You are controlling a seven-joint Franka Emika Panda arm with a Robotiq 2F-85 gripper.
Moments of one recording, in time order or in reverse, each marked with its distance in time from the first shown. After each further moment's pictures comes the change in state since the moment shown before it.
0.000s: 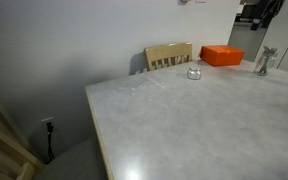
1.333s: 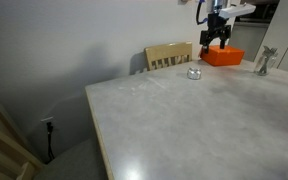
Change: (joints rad) arm 0.123 0.611 0.006 0.615 -0.105 -0.211 0.432
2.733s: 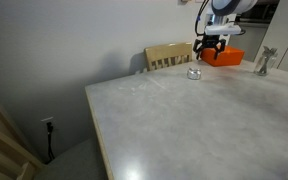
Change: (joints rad) arm -0.018 0.157 -0.071 0.069 0.130 0.235 0.288
